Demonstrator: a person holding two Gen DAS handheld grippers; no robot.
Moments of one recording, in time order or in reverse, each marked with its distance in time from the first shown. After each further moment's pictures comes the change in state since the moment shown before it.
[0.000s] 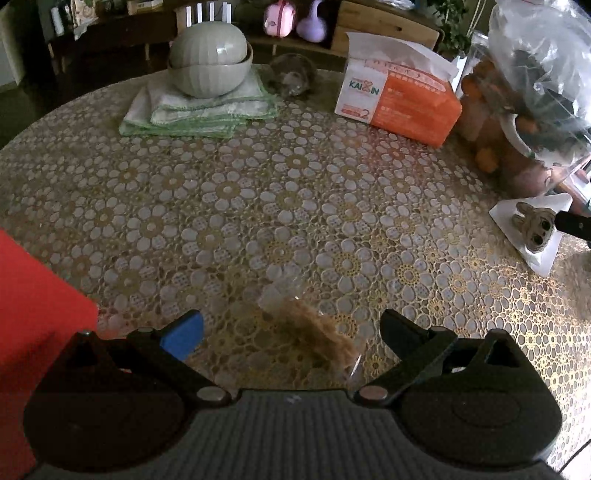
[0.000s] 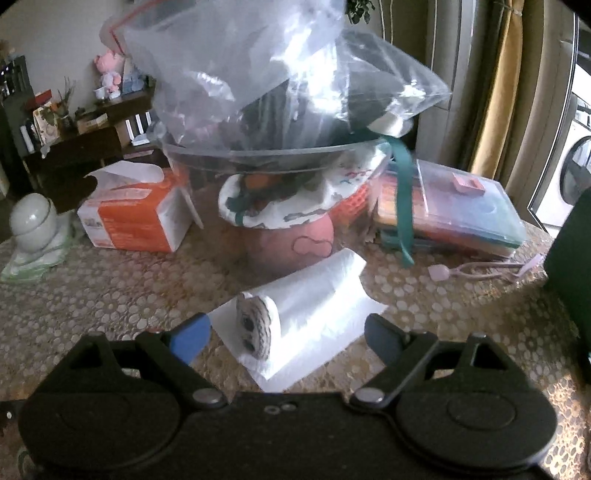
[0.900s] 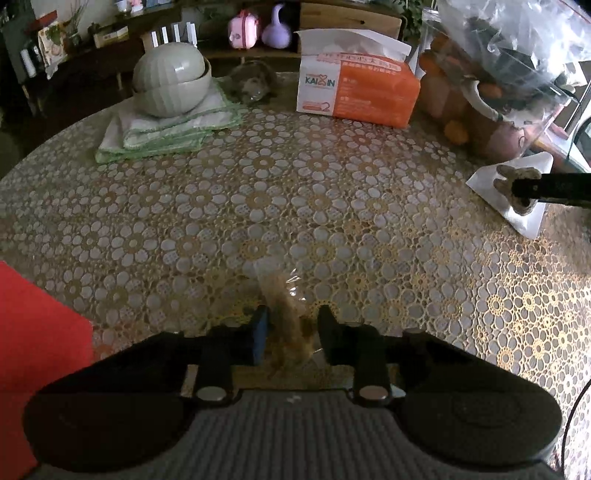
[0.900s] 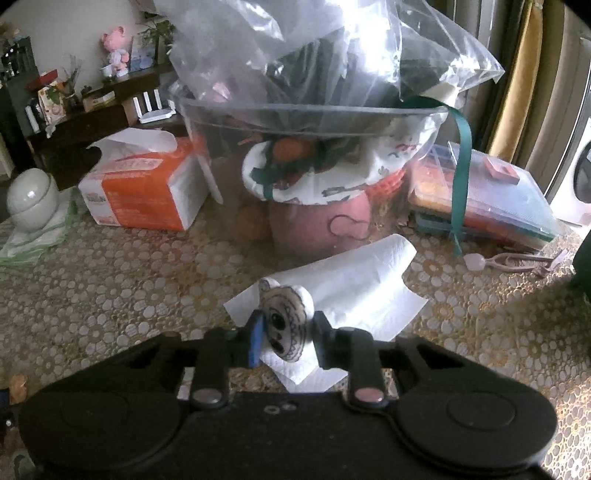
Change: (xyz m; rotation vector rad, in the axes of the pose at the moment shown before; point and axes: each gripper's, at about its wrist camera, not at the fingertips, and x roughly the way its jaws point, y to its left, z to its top) left arm -0.009 -0.015 -0.011 0.153 -0.032 0.001; right arm 0.020 0.015 -0.004 -0.020 0.059 0.034
